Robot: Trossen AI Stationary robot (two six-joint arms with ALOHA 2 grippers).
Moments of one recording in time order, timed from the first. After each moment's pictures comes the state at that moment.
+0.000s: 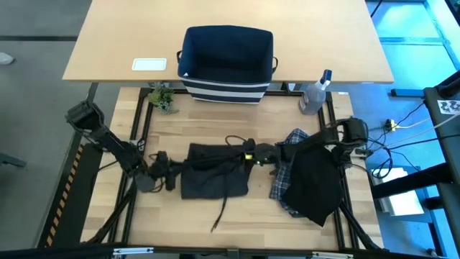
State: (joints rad) left arm -0.83 1.27 0.09 0.55 -1.10 -1.09; right arm 0.09 1.81 0.72 0.66 0.14 0.47
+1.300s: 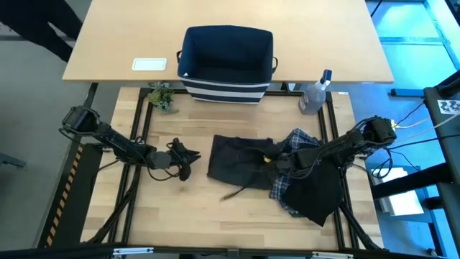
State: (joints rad) left arm -0.31 1.28 0.13 0.70 -0.63 -0.55; right arm 0.28 1.52 0.70 -0.22 0.62 0.78
